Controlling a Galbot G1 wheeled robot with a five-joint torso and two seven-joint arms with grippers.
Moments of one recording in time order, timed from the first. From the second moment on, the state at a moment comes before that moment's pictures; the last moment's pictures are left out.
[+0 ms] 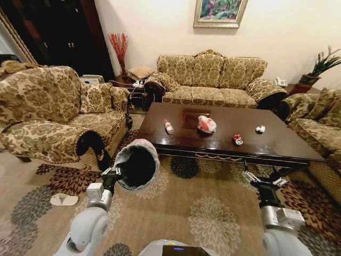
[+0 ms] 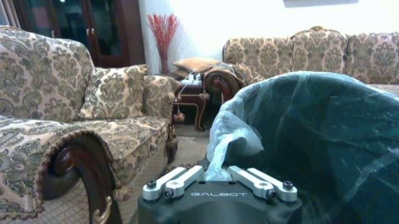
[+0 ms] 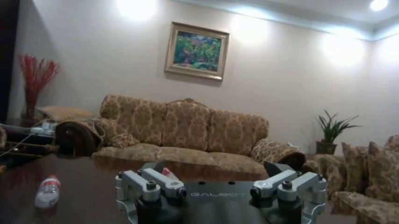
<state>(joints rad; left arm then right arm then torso) 1.65 -1.21 -0.62 -2.31 -0.37 0.32 -0.29 -1.74 1.48 0.87 2.30 0.16 0.00 0.02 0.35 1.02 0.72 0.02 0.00</state>
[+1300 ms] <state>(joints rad) 1.66 -1.22 -0.61 -2.31 -0.37 0.28 -0.25 -1.74 1.48 0.88 2.27 0.17 0.03 -0.05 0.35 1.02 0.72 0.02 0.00</state>
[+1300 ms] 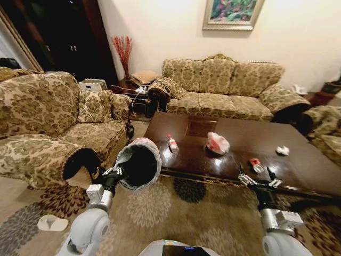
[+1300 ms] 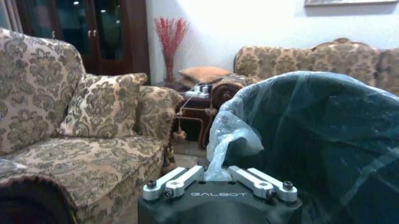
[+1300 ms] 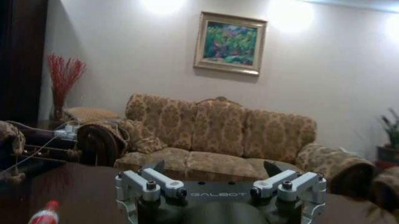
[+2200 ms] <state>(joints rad) 1.65 -1.20 -0.62 -2.30 -0.38 0.23 -0.26 -1.55 1.39 0.62 2.04 0.21 -0.04 -0.09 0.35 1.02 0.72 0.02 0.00</state>
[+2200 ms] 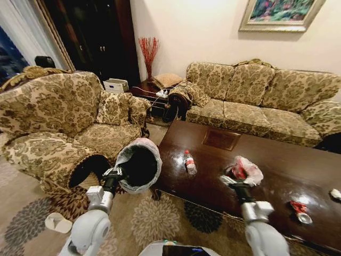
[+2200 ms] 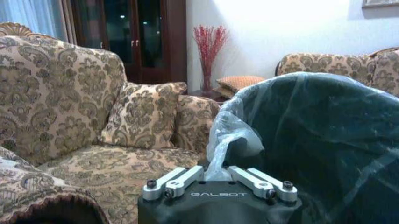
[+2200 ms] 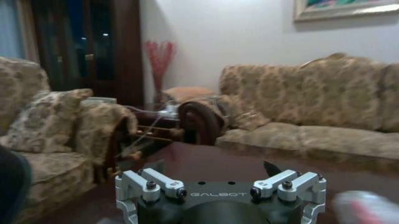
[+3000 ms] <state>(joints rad) 1.56 -1.00 -0.62 -2.23 -0.50 0.25 -0.29 -0.96 1.38 0.17 1.42 0.35 -0.15 0.22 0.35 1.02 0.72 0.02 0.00</state>
